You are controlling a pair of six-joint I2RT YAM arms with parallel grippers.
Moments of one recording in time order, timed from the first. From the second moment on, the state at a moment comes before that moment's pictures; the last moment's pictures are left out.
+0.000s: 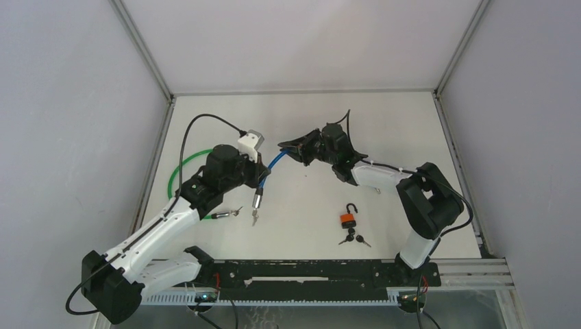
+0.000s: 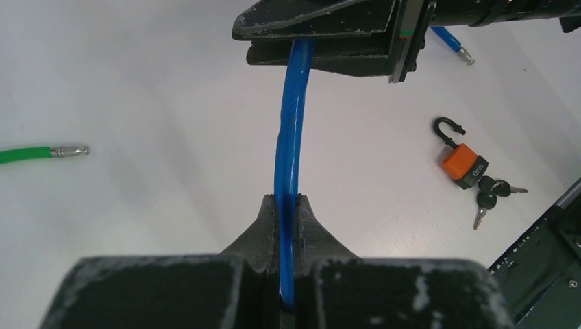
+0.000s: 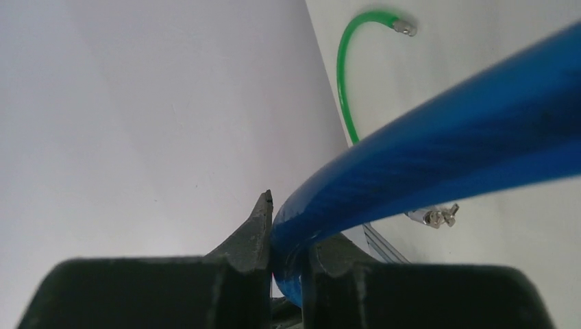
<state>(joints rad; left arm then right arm) -0.59 1.00 0.79 -0.26 0.12 -0.16 0.62 1.72 1.00 0.37 -0.30 1.63</state>
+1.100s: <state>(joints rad) -0.64 1.08 0.81 -0.29 -0.09 -0.28 0.60 1.63 0.97 0.38 -0.38 1.51</state>
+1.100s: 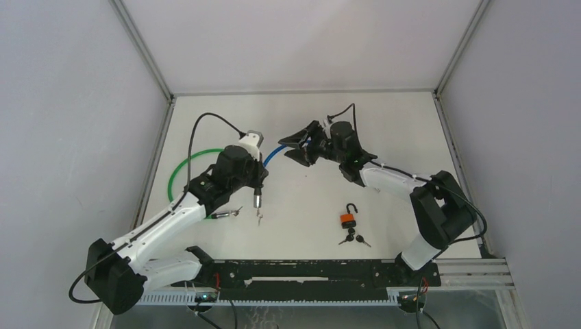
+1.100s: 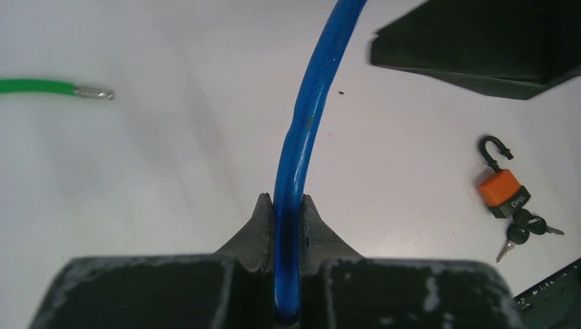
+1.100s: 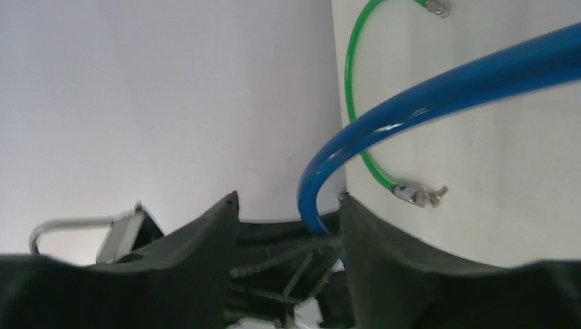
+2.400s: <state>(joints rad) -0.56 0.88 0.85 -0.26 0.02 -0.26 0.46 1.54 0.83 -0.15 -0.05 -0.09</state>
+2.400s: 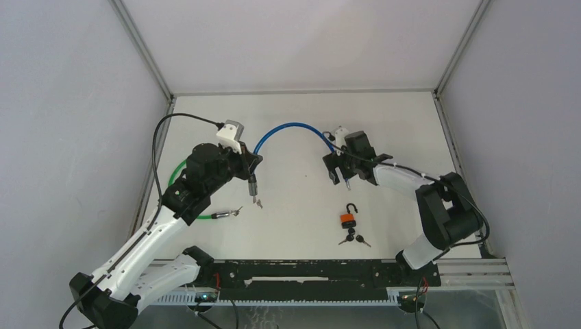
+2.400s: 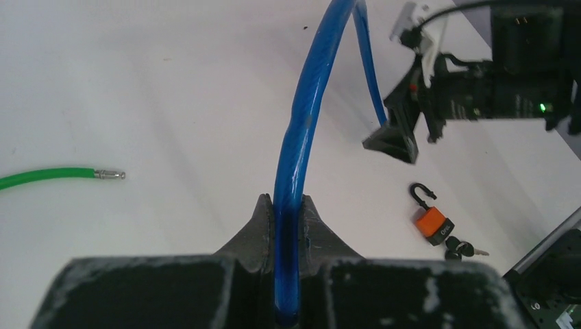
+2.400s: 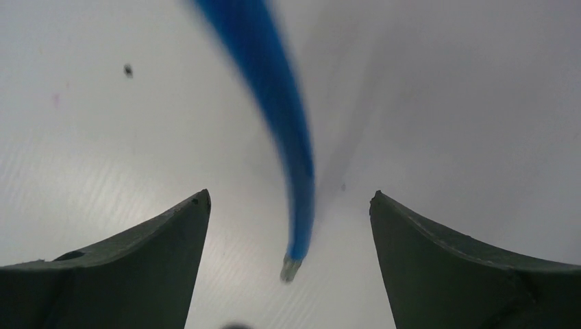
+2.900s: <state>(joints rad) -0.56 0.87 0.86 -0.20 0.11 -0.22 0.34 1.73 1.28 -0.26 -0.39 0.27</state>
